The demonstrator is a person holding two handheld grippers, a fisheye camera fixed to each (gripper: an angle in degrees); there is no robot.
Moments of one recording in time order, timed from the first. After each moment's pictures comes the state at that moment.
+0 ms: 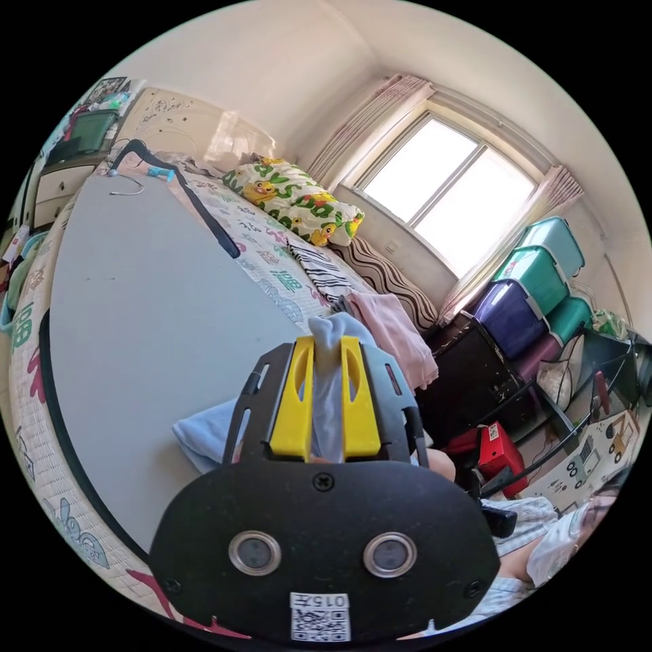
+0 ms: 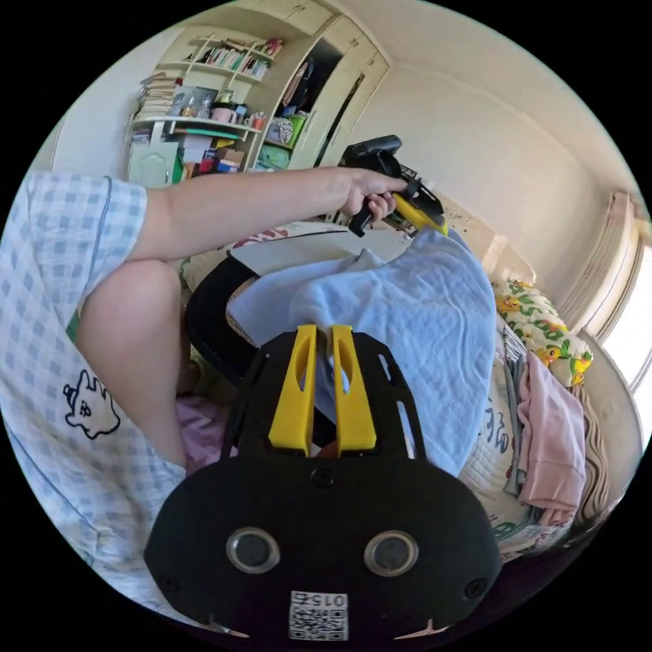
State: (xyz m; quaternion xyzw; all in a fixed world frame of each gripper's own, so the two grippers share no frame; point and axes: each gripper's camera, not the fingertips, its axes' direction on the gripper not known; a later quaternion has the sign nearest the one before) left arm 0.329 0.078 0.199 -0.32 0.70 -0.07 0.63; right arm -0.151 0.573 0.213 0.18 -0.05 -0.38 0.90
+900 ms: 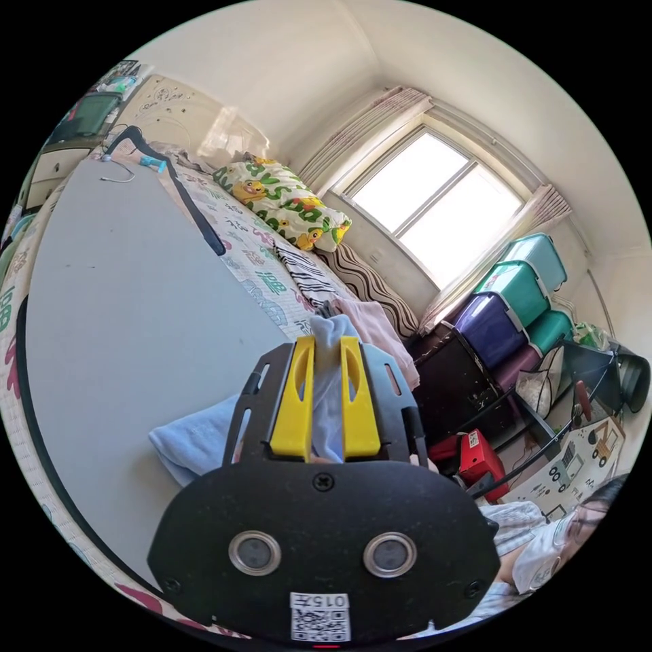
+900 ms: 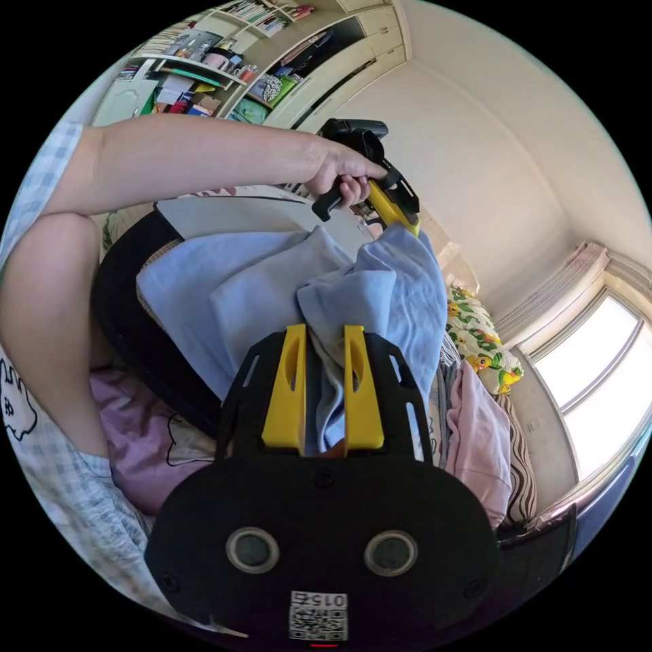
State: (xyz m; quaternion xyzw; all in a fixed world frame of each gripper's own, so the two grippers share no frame) left arm 0.375 0.123 0.183 -0.32 0.72 -0.11 0.60; right arm -0.200 0.591 0.347 0.18 0.16 -0.45 0.86
